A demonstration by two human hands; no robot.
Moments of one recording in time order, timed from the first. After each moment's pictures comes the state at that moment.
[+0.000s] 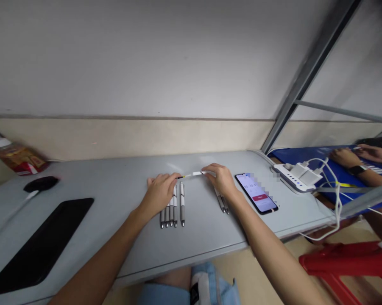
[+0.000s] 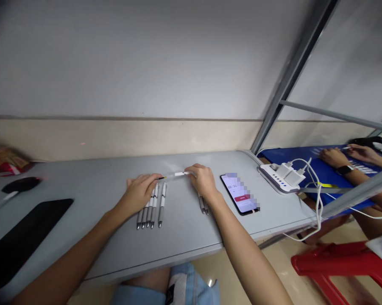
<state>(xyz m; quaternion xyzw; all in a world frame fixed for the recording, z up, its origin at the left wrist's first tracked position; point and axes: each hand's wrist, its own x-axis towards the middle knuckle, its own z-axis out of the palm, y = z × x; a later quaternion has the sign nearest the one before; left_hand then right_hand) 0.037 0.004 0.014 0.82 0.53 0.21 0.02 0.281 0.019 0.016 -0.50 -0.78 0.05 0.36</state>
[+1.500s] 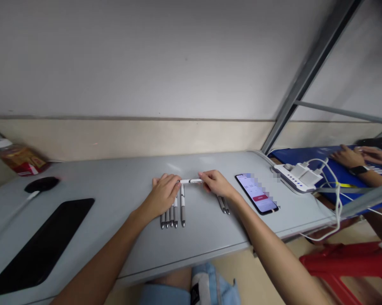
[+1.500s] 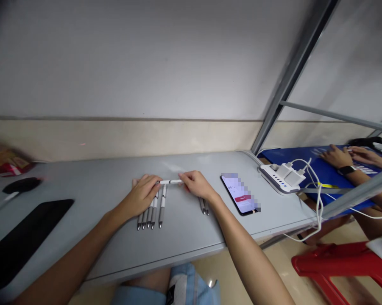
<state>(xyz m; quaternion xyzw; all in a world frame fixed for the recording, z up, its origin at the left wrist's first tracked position) 0.039 0.000 0.018 0.85 0.47 0.22 0.06 0.268 0.011 0.024 -0.43 -0.74 0.38 0.35</state>
